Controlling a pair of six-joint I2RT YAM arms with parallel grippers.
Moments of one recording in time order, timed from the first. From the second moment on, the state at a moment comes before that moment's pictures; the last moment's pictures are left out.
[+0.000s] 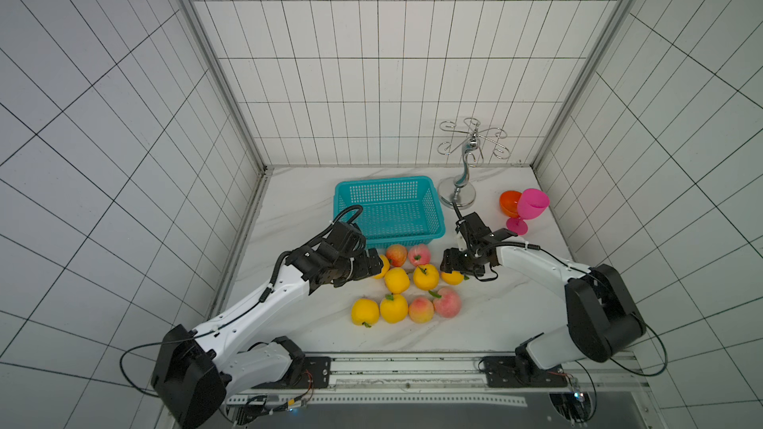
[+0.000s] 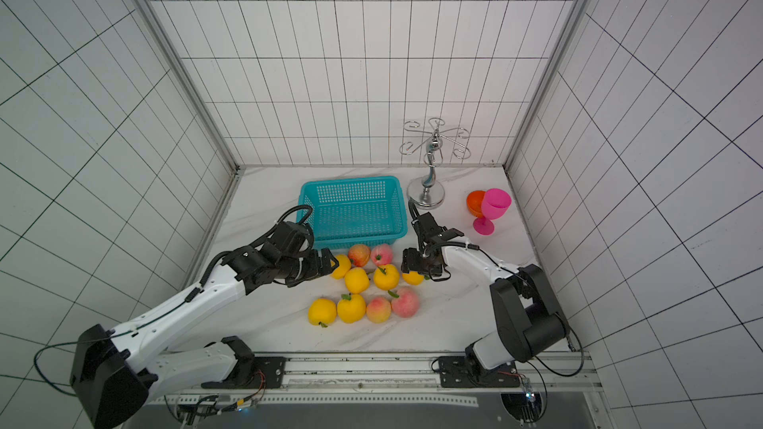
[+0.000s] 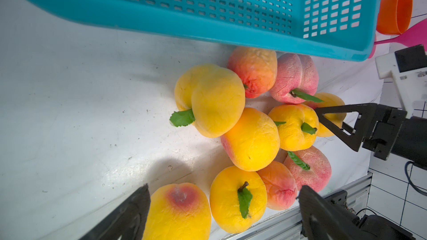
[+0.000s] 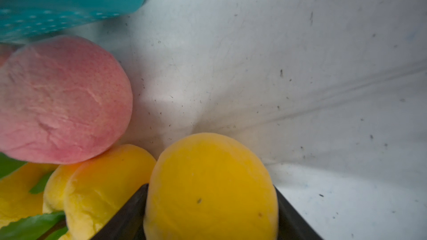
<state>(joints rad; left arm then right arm) -0.62 1.15 0.88 -0.72 0.15 -0.85 0.45 1.50 0.89 -0.64 -0.16 0.48</state>
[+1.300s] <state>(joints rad) -0.48 1.17 0.87 -0.67 0.24 -0.67 0.62 1.69 1.73 -1.08 0.11 0.38</state>
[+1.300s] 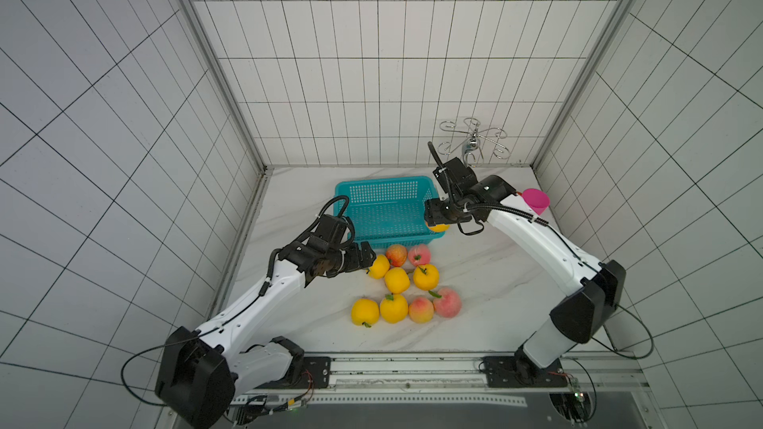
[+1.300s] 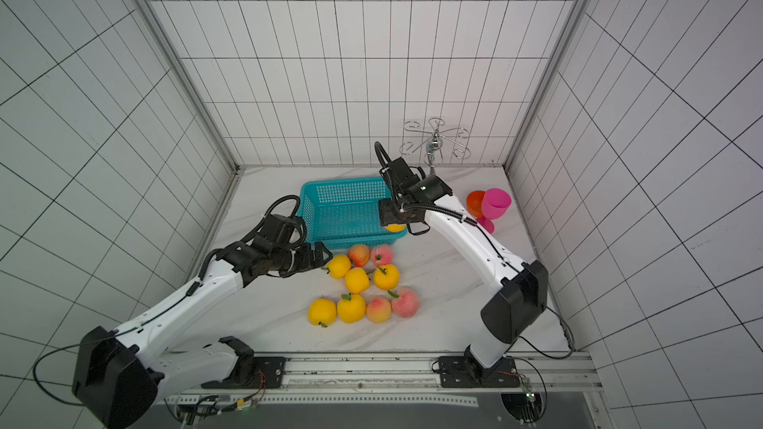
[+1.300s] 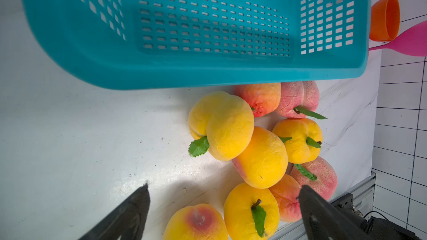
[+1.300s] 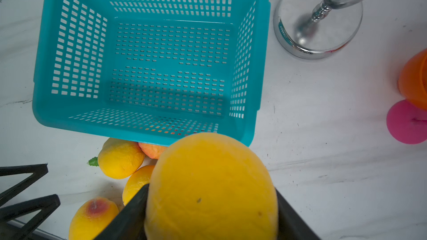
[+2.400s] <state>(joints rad) -0.40 1.21 0.91 -0.74 0.24 -0.66 0.57 2.35 2.30 -1.09 0.08 0.20</state>
